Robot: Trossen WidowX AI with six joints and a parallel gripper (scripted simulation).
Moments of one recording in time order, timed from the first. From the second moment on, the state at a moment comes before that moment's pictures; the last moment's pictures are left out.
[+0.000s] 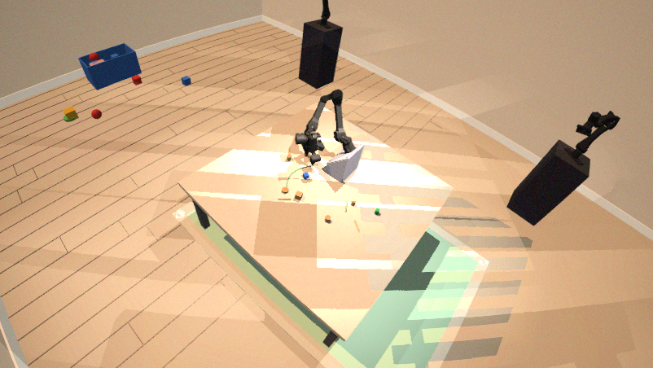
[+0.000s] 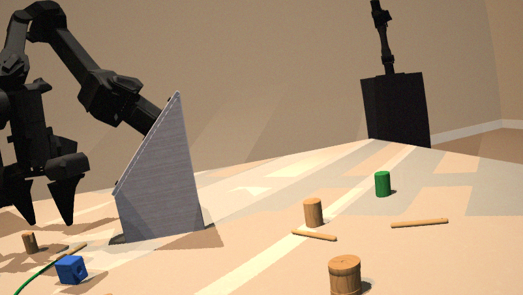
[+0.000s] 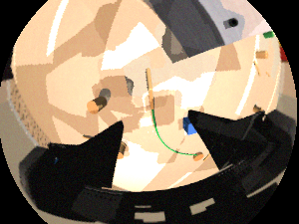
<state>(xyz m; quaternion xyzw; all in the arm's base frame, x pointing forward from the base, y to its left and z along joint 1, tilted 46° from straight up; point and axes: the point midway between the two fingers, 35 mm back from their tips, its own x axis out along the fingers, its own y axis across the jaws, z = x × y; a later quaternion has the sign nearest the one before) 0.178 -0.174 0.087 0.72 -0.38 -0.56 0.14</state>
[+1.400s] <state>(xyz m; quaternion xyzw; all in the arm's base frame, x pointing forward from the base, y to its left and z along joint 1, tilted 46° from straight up) 0.183 -0.192 0.073 0.73 -0.39 -0.54 0.13</state>
